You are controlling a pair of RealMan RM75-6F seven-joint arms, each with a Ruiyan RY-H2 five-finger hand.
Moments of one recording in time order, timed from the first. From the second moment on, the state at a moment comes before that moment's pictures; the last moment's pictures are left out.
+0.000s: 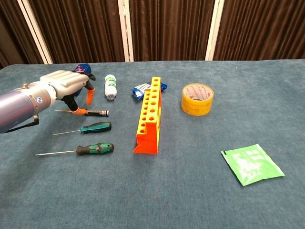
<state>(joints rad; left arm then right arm) -0.83 -1.77 -0.25 -1.03 0.93 0.85 0.60 0.07 -1.09 0.06 -1.66 -1.48 1.44 0.13</state>
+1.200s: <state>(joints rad) -0.88 -1.83 -0.26 -1.00 1.06 0.90 0.42 0.07 -1.09 0.07 -1.66 -1.47 1.44 0.14</state>
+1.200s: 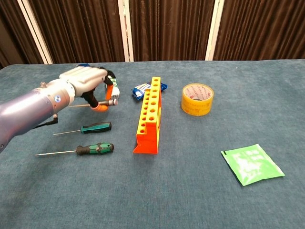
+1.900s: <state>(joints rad) -0.84 -1.72 -0.52 -1.50 1.00 1.08 0.07 0.07 -1.09 0.07 -1.66 -1.47 1.45 0.13</state>
